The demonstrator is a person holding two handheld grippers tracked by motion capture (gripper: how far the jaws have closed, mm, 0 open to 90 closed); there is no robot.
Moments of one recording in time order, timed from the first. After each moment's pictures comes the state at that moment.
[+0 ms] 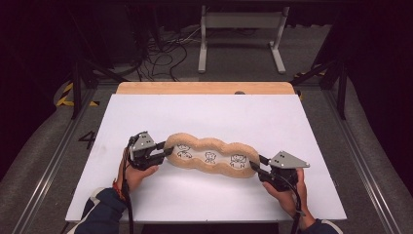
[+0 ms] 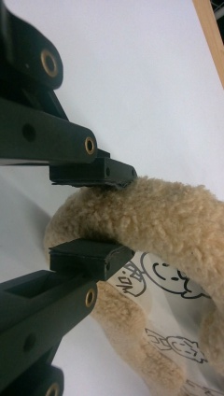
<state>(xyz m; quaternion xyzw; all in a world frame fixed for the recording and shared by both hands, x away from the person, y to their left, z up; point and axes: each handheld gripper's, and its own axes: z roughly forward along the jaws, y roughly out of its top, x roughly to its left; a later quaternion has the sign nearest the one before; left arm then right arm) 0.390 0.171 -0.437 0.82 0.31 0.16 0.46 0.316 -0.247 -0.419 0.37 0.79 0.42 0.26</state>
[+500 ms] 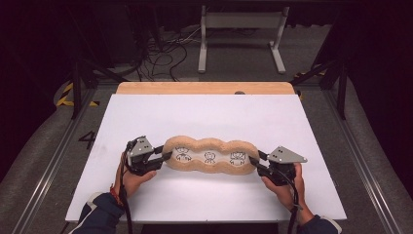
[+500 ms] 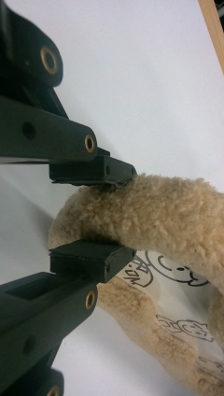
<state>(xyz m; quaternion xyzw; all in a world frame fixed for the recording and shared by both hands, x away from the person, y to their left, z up) 0.377 0.175 -0.438 0.82 0.30 0.16 0.46 0.332 -0.247 -0.421 0.36 0.79 0.42 0.27</state>
